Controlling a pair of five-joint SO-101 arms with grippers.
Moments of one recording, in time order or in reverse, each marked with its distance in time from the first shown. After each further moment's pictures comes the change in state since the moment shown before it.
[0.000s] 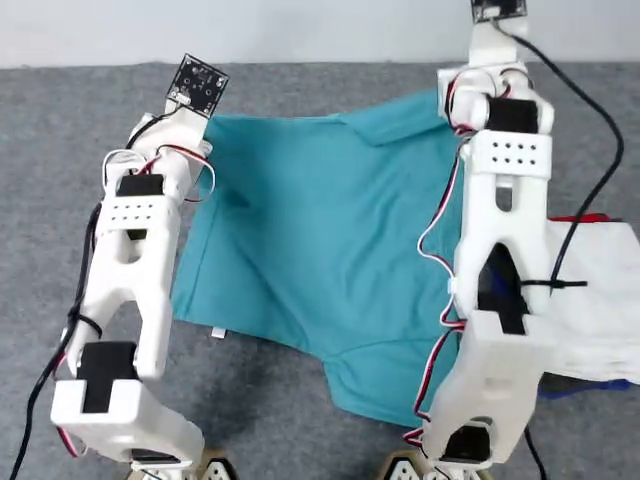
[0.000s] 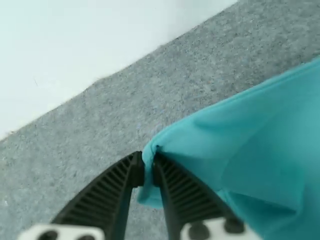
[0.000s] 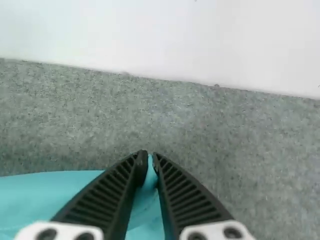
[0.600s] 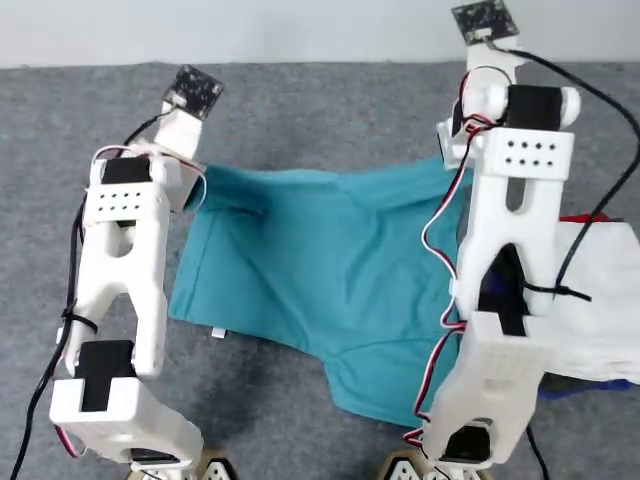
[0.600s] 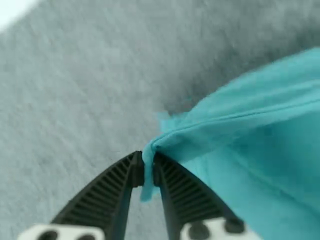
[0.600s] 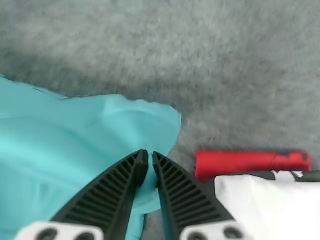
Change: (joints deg) left arm -1.2 0.4 -8.6 32.0 -1.5; right arm 0.0 -2.1 -14.0 44.2 6.6
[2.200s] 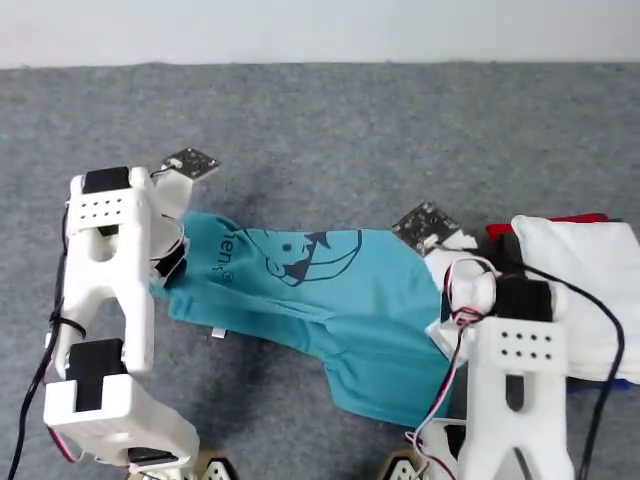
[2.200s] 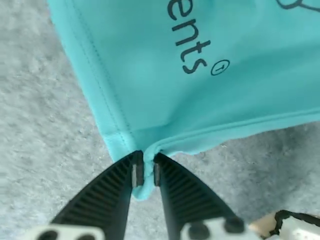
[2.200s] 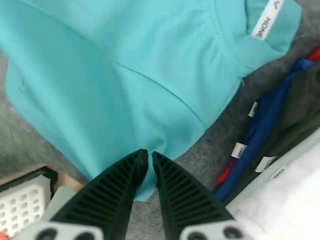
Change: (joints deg) left arm -5.2 0.3 4.8 30.0 -7.9; right arm 0.7 -69.6 96.8 -10.5 26.5
